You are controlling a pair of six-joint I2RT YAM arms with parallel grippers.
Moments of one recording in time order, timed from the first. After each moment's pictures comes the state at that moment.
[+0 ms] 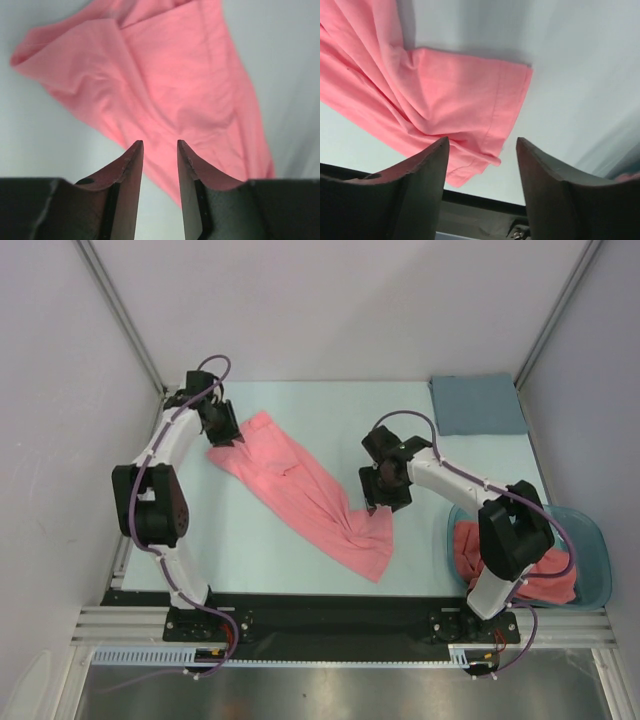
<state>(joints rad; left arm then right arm) 0.00 1.90 1.60 -0.74 0.14 -0.32 0.61 1.71 1.30 -0.88 0.01 0.41</state>
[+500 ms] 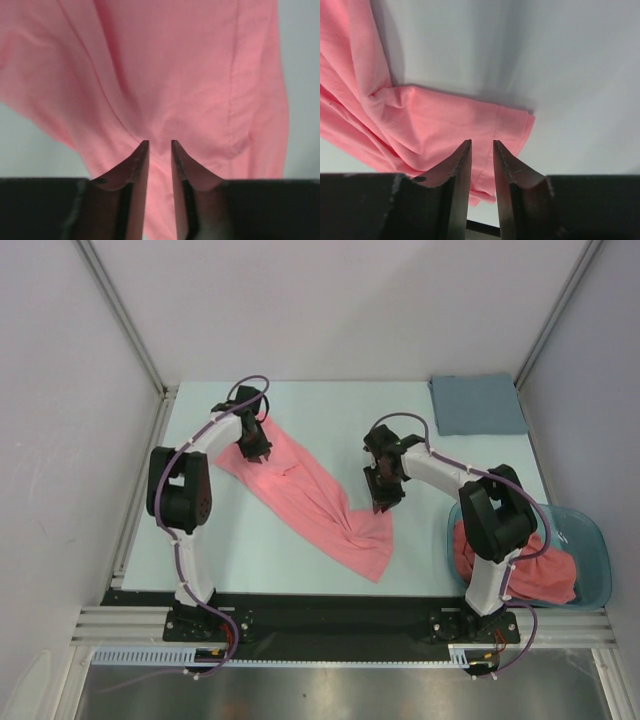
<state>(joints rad) -0.21 2.05 1.61 -0.72 -0.07 -0.61 0.54 1.85 1.32 -0.79 -0.07 0.31</state>
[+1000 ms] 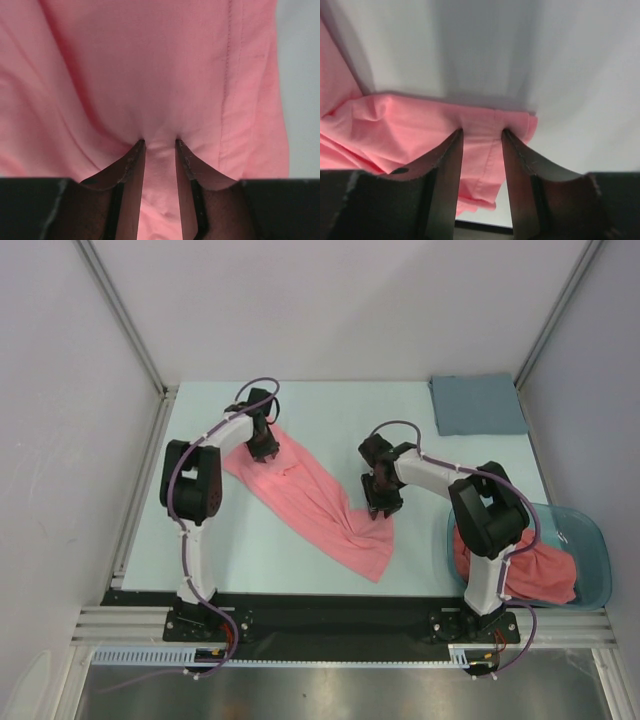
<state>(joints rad) -0.24 2.15 1.66 -0.68 -0.17 -0.66 0.56 1.90 1.28 -0.74 0.00 0.35</state>
